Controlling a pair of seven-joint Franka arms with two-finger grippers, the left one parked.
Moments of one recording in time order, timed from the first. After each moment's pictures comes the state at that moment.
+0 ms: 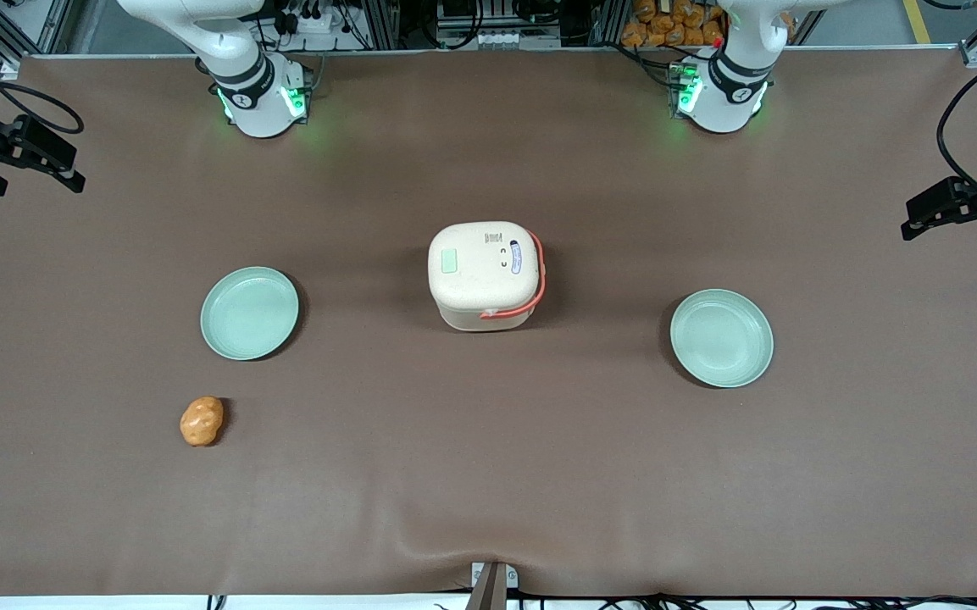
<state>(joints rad) 0.06 -0.12 -0.05 -1.61 0.03 1.51 -0.01</state>
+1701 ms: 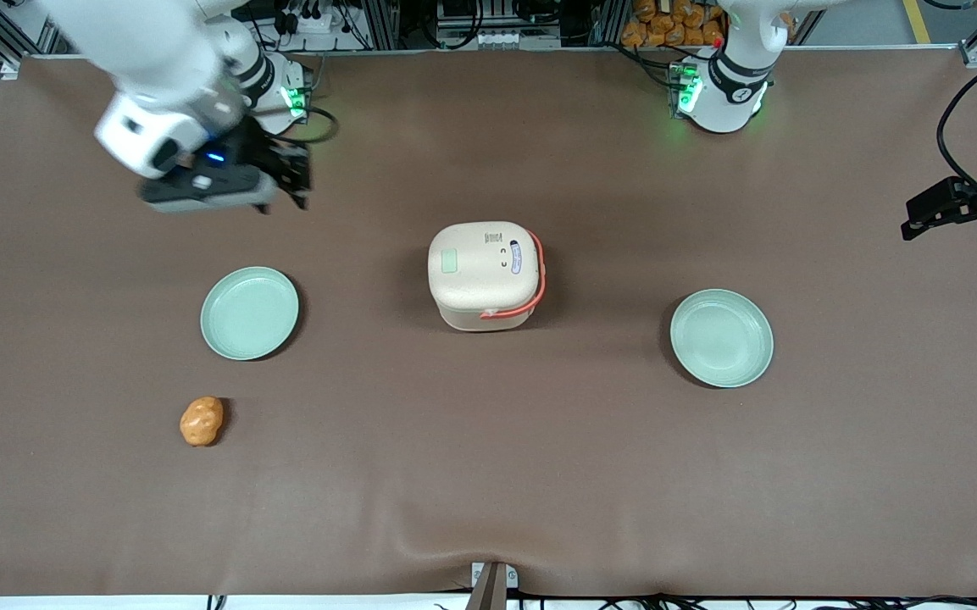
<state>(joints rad) 0.53 0.04 -0.03 -1.61 0.05 1.71 0.45</state>
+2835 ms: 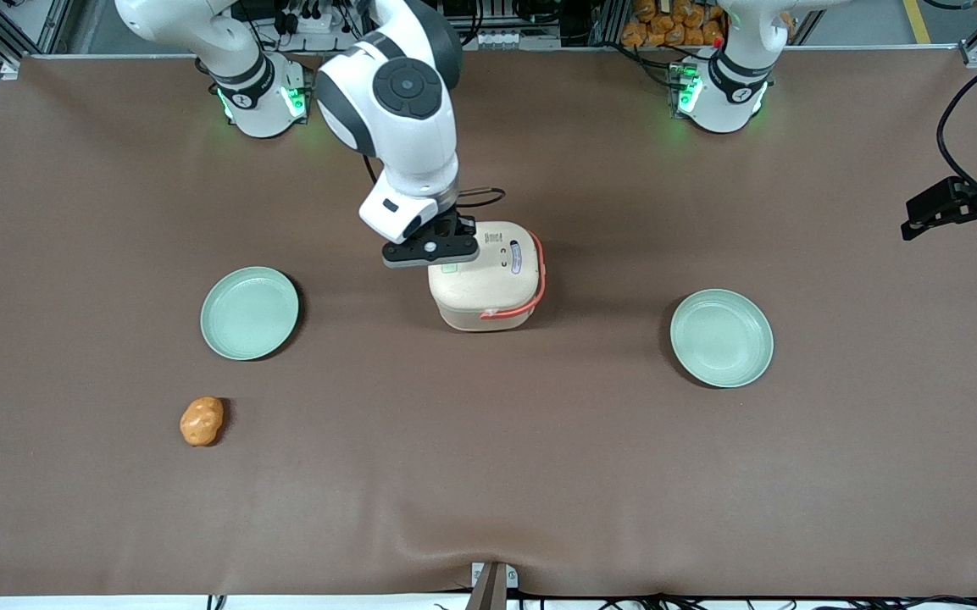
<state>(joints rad) 0.78 0.35 -0.03 -1.61 -0.05 1.97 0.66</state>
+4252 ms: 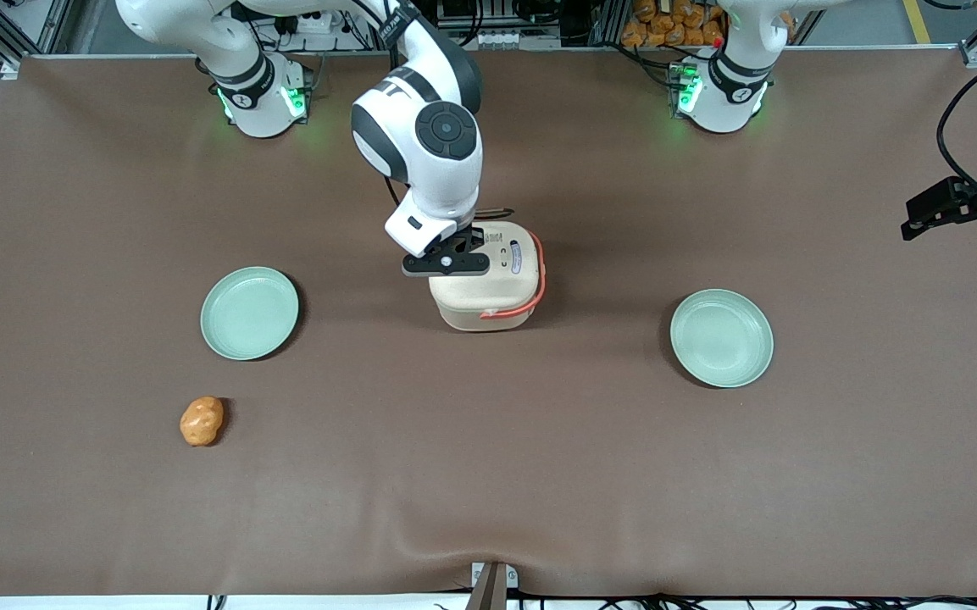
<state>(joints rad) 0.81 0.43 -0.04 -1.62 -0.05 1.96 0.75</state>
